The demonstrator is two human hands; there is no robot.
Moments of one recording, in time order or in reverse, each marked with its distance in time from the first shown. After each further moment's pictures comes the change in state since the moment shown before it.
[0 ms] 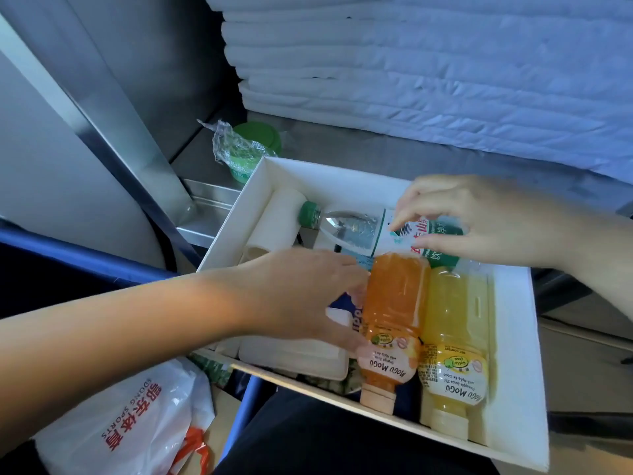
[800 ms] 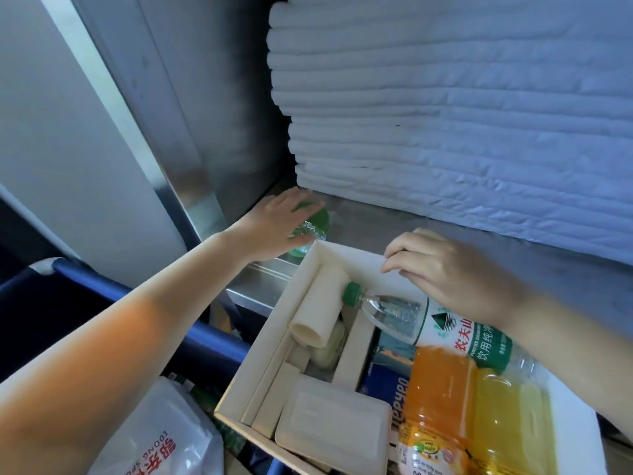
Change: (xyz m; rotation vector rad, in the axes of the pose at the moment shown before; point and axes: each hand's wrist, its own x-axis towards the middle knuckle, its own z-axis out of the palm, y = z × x) left_hand 0.018 -0.187 -0.047 0.269 0.355 -0.404; right_hand 0.069 0.011 0.011 -0.169 0.327 -0.370
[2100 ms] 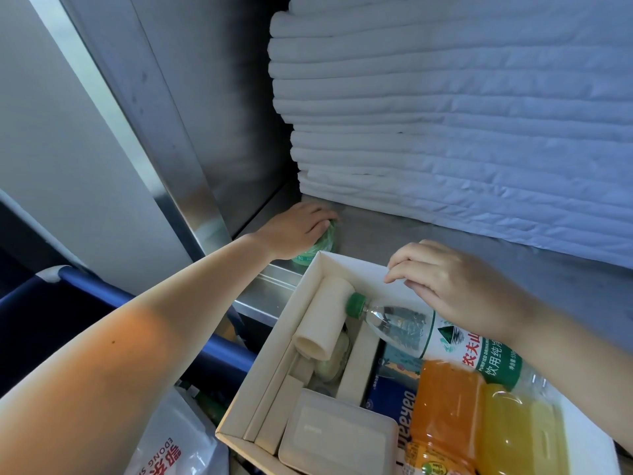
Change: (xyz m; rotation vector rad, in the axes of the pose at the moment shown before) left_hand 0.039 0.002 0.020 -0.359 -0.015 -0.038; right_hand 0.000 -0.005 -0.003 0.039 -0.002 0.037
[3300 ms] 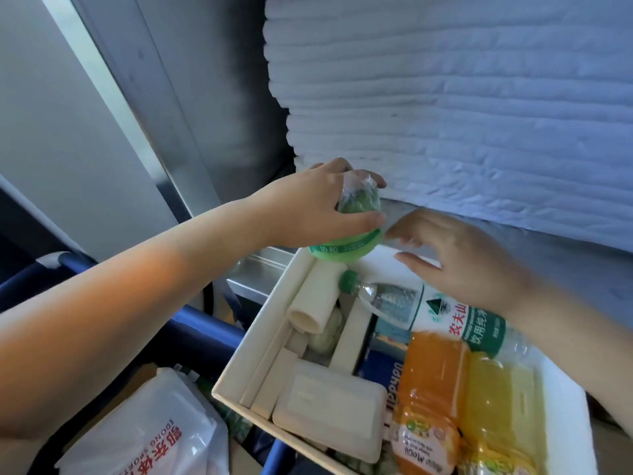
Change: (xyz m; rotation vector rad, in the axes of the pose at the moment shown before) left_hand -0.073 0.128 -0.082 -0.038 0.038 0.072; right_hand -0.005 -0.008 -0.008 0.055 0.122 0.129
